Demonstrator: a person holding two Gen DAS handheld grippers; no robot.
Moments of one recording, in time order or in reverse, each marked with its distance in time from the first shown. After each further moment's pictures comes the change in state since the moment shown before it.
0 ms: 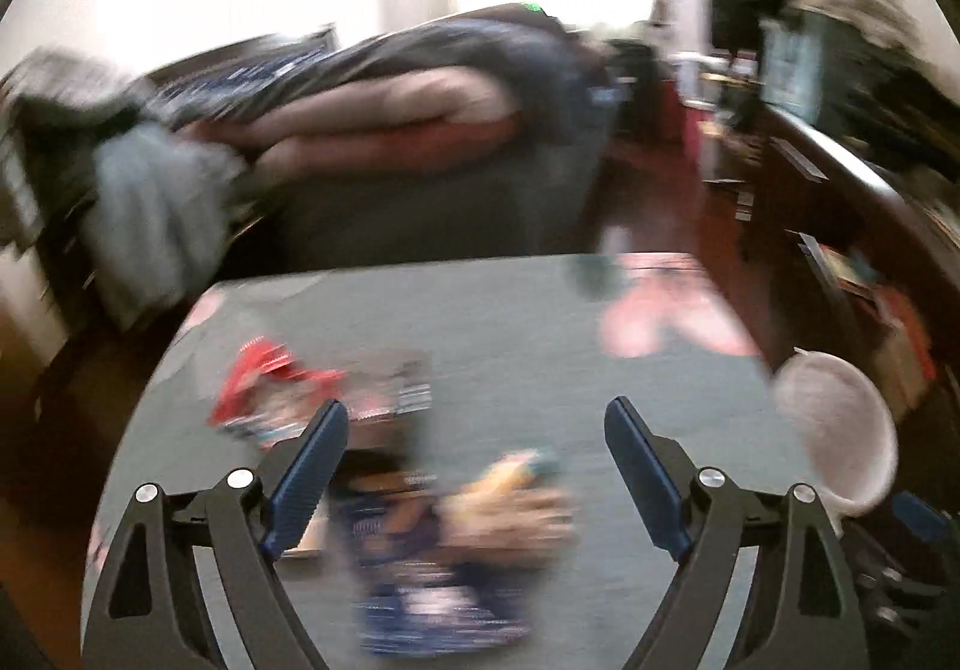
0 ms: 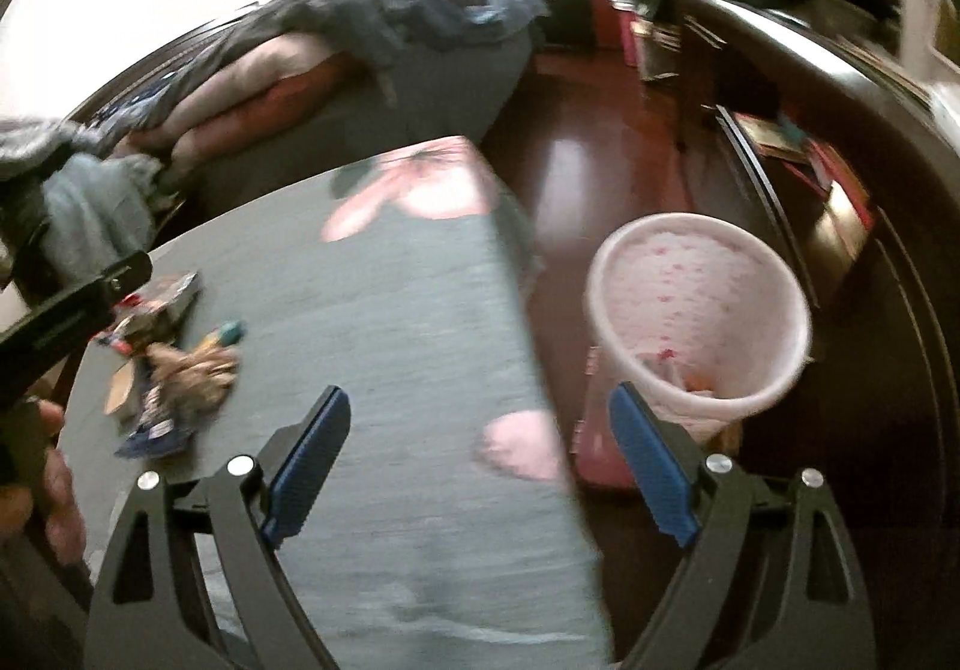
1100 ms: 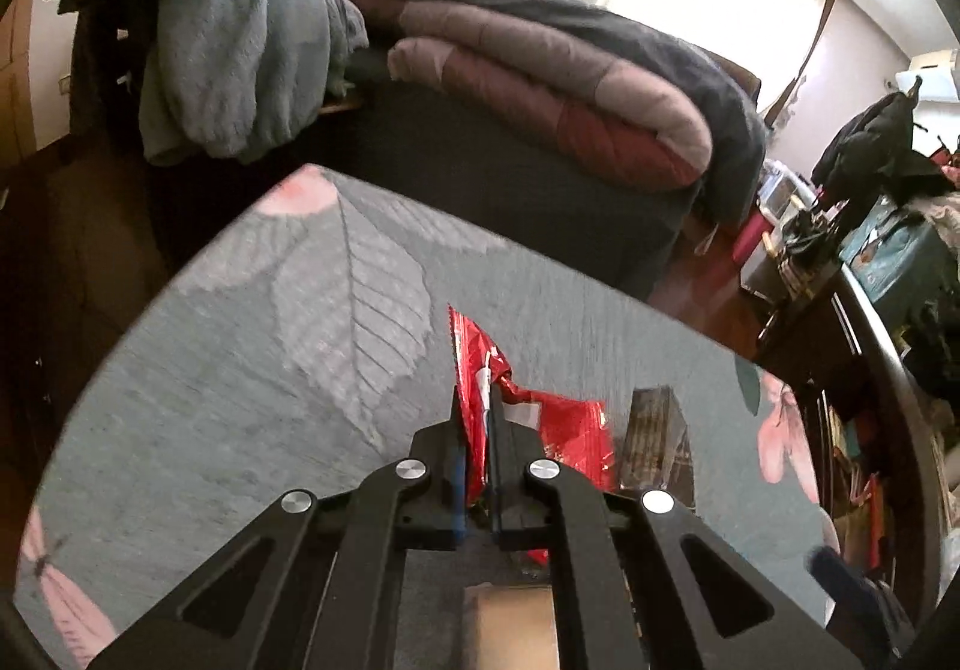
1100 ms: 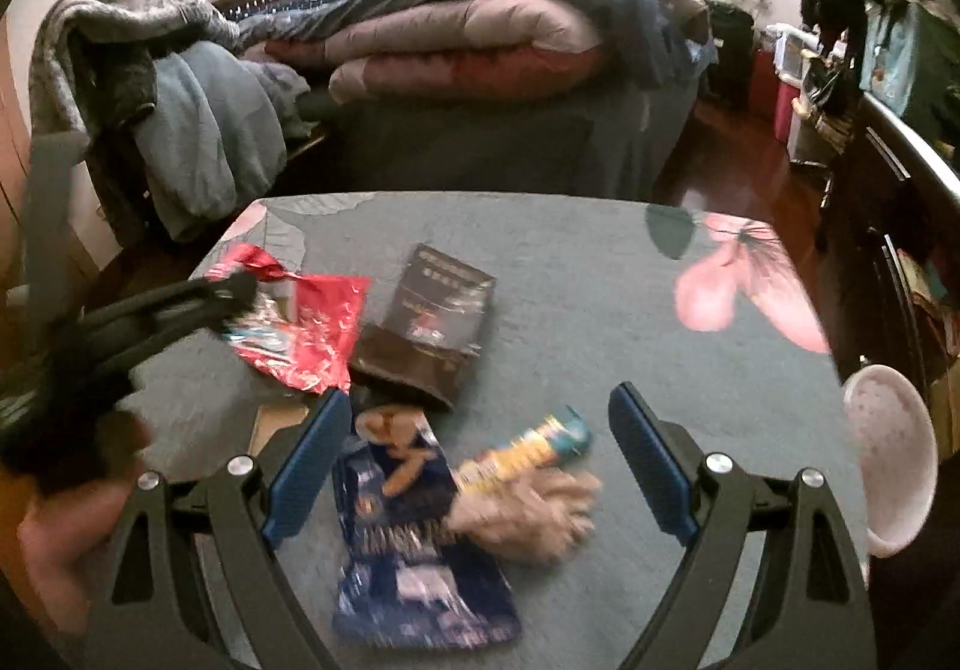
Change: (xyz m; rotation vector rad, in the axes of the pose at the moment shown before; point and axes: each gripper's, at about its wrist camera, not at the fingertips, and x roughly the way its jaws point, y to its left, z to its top) left arm 0.072 0.176 -0.003 -0.427 0.055 -0.124; right arm 0.074 0.221 0.038 -0.298 0.017 0.161
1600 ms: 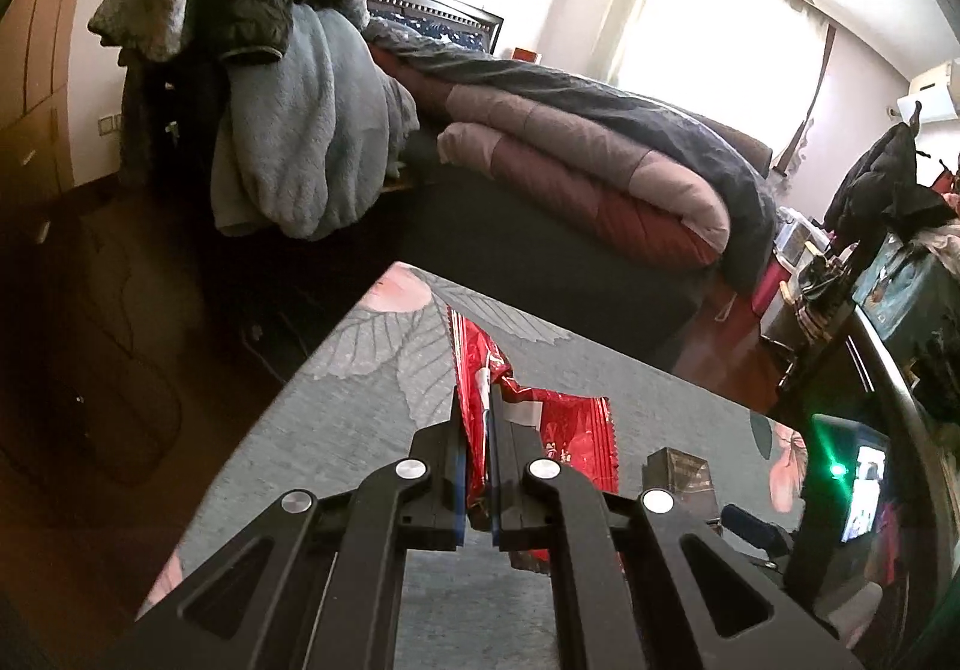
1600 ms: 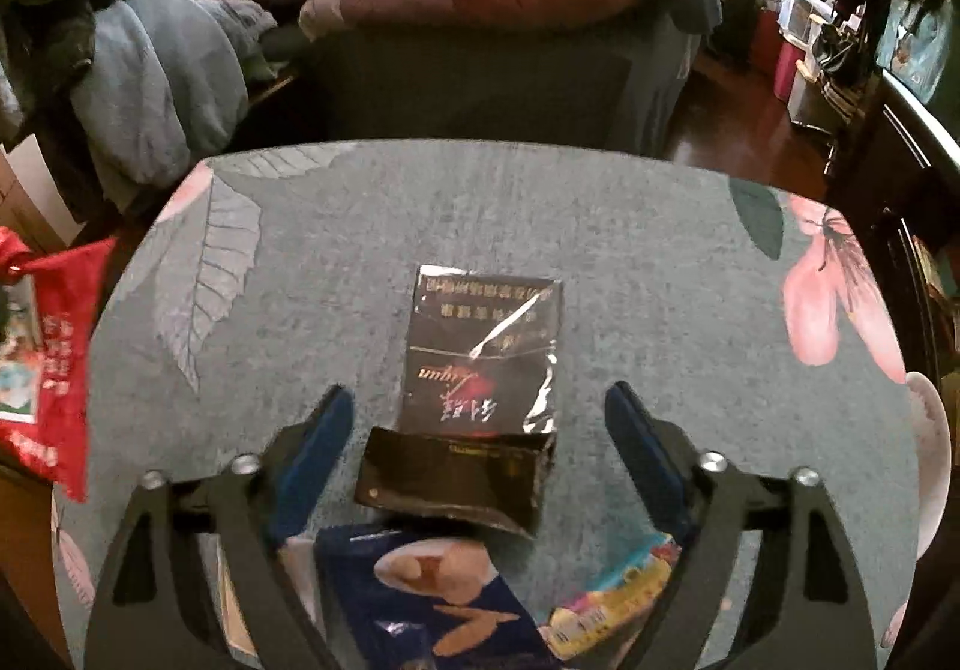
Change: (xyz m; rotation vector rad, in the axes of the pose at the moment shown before) left arm -0.061 0.039 0.021 0.006 -0.145 0.066; right arm 0.098 0.037 0.033 0.003 0.162 -0.064
